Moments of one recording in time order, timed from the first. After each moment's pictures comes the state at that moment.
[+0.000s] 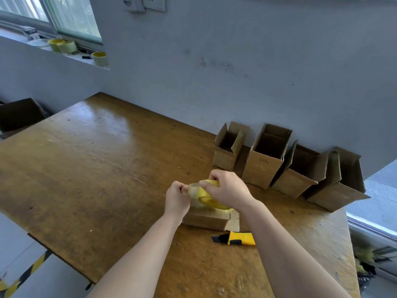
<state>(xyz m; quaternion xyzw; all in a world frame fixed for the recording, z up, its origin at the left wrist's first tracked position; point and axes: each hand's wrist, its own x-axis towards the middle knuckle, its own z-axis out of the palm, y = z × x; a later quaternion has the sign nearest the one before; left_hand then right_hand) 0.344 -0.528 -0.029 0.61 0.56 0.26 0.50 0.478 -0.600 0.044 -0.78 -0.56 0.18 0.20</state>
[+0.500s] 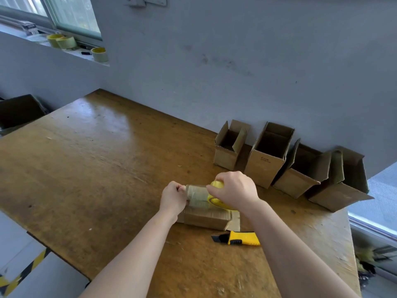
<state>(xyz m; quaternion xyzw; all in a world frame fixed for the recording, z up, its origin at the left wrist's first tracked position) 0.339 -0.518 -0.028 0.59 0.59 0.21 0.51 0.487 -0.602 0.037 -0.82 -0.56 0.07 0.13</state>
